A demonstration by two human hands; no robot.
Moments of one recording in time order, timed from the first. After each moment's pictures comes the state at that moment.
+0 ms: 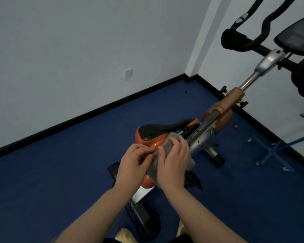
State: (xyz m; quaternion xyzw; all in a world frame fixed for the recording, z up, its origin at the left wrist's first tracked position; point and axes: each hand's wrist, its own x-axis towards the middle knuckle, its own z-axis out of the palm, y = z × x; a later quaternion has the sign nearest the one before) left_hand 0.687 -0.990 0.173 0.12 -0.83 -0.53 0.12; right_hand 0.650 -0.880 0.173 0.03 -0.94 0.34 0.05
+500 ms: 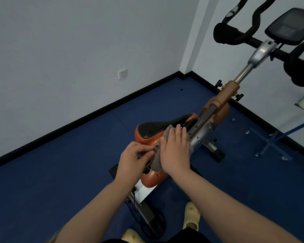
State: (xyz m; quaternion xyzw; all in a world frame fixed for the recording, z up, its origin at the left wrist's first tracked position) left_hand 0.680 -1.003 0.174 0.13 -0.81 -0.56 0.08; right_hand 0.622 -0.878 0.183 0.05 -0.98 0.19 -0.08
